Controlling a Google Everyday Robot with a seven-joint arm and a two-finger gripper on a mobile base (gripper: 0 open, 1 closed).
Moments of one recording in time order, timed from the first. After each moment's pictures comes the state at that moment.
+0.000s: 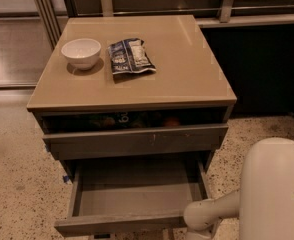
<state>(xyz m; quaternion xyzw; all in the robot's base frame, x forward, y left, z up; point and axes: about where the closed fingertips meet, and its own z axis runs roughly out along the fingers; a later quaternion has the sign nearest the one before) 0.243 -0.135 0.289 0.69 -0.65 -0.28 0.13</state>
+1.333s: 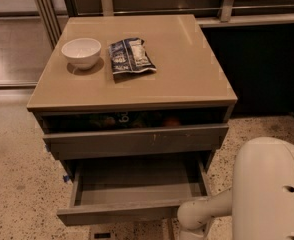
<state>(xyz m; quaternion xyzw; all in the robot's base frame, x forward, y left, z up) 0.246 -0.120 0.278 0.70 -0.64 -0.29 0.12</state>
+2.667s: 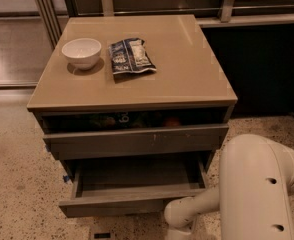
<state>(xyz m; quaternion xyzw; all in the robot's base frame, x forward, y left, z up) 0.244 -0.080 0.276 0.73 -0.60 -0.31 0.13</state>
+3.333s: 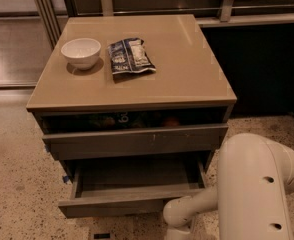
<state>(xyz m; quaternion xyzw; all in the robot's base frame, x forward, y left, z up) 0.246 -0.081 0.276 0.73 -0.59 -0.31 0.14</state>
